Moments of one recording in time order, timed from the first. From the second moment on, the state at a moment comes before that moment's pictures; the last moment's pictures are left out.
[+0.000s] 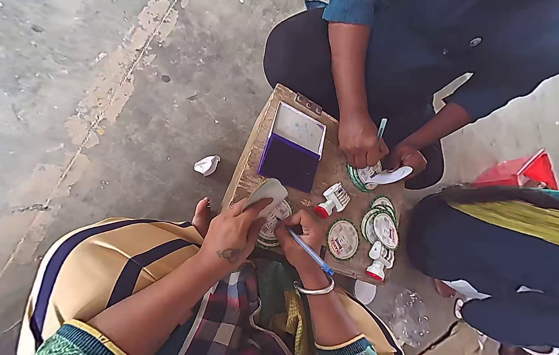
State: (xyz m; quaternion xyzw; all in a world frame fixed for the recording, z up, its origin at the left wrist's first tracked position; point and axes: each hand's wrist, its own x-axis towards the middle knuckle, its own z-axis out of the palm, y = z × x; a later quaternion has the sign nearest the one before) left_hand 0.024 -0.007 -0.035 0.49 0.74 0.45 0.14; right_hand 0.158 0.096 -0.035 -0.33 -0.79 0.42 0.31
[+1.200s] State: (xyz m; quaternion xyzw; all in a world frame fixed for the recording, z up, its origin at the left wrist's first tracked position) left_hand 0.022 -0.006 -0.030 0.50 0.73 0.43 0.16; right_hand 0.154 0.095 -0.036 -0.34 -0.77 0.44 0.31
